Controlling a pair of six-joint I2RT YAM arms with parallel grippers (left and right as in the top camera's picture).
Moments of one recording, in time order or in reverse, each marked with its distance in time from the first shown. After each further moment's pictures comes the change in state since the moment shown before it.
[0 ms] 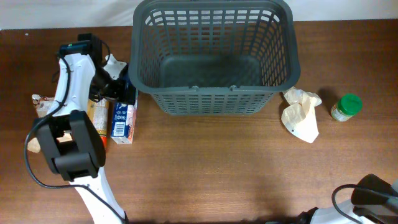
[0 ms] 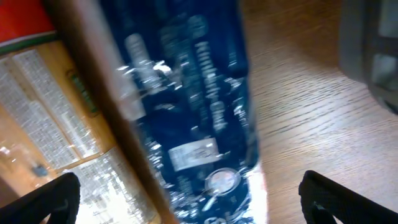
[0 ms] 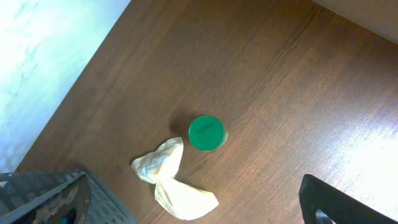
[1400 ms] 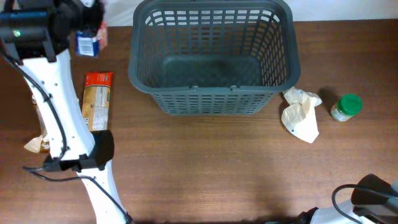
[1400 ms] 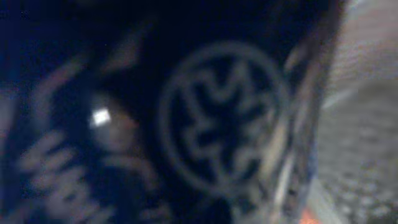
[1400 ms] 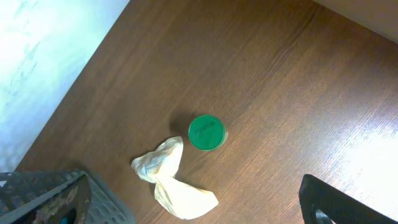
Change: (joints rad) left arm -0.087 0.086 1.263 -0.244 0.063 0.217; right arm 0.000 0.000 0.000 -0.003 0.000 0.000
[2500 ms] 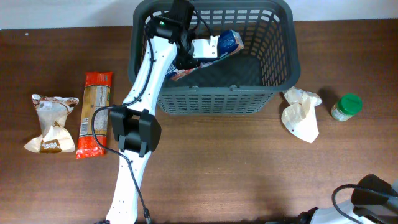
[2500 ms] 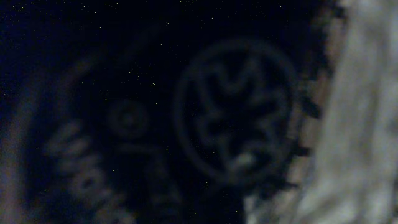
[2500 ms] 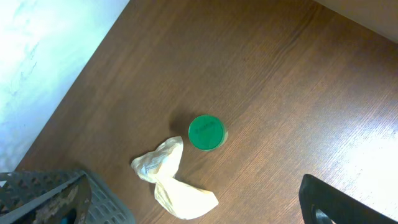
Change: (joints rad) left arm -0.369 0.328 -0.455 0.240 0.048 0.605; right arm 0.000 0.000 0.000 0.000 0.000 0.000
